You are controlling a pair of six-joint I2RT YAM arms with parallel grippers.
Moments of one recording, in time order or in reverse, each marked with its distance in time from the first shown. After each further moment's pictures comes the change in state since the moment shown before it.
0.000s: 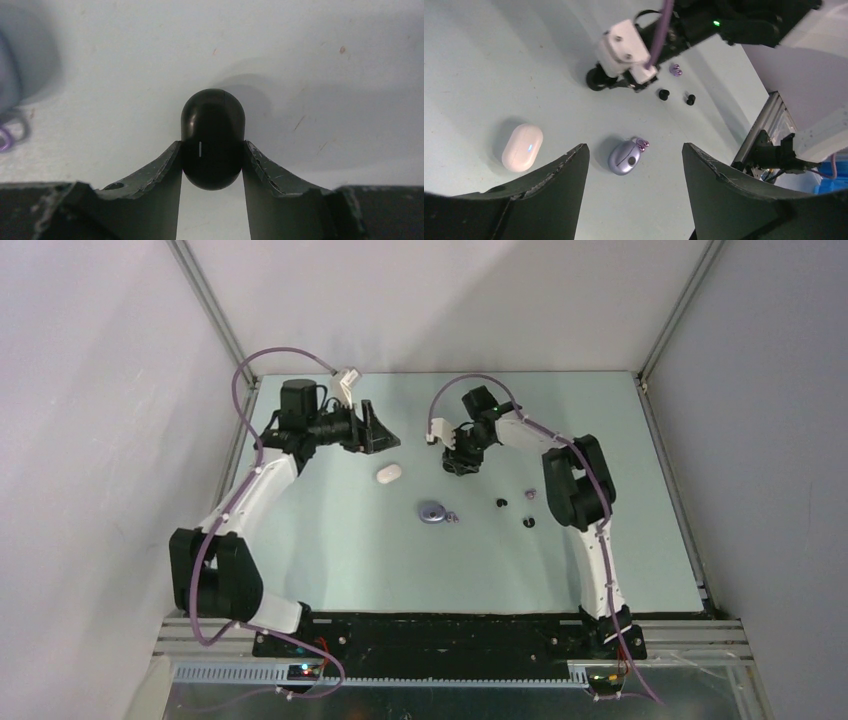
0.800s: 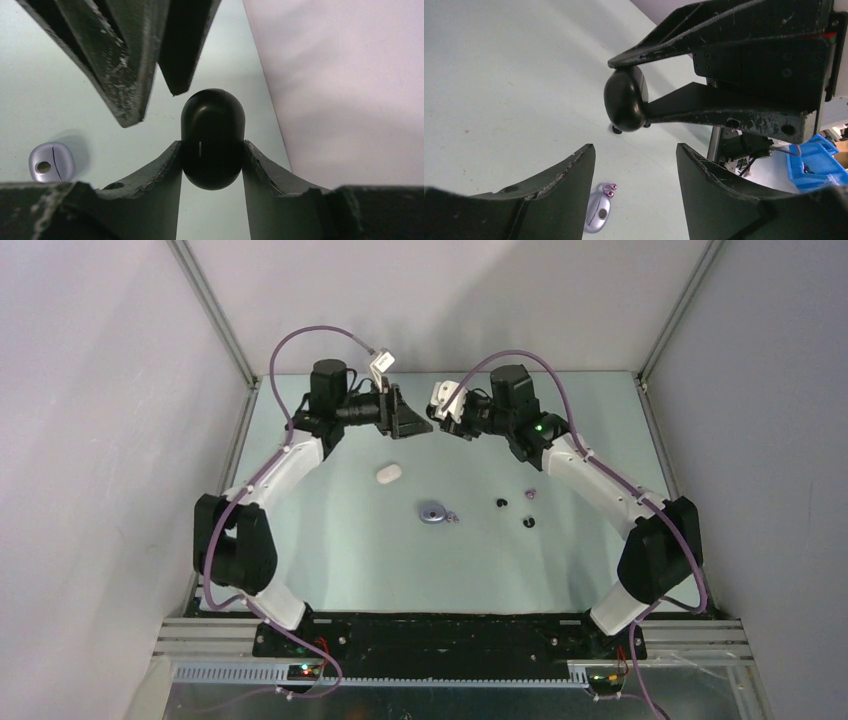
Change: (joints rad) left arm -0.128 0.172 0.142 0.227 0.173 -0.068; right arm 0.100 -0.677 -0.410 0.518 0.042 0.219
